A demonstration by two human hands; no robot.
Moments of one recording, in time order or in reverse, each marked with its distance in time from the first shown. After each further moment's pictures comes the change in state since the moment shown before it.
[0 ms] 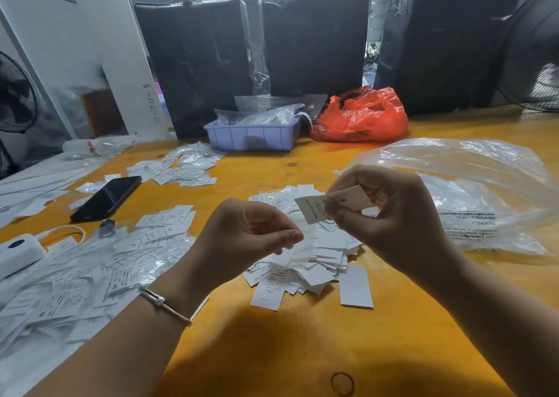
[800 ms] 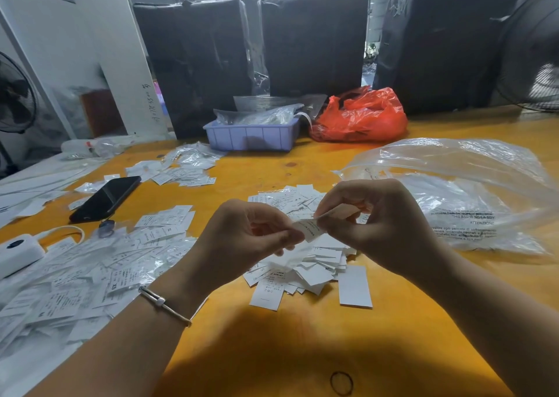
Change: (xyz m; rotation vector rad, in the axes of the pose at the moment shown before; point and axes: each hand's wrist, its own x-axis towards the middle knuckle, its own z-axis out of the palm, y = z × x) left_hand 0.000 0.000 0.002 -0.008 -0.011 -0.002; right_hand 0.001 0.004 0.003 -0.016 -0.123 0.027
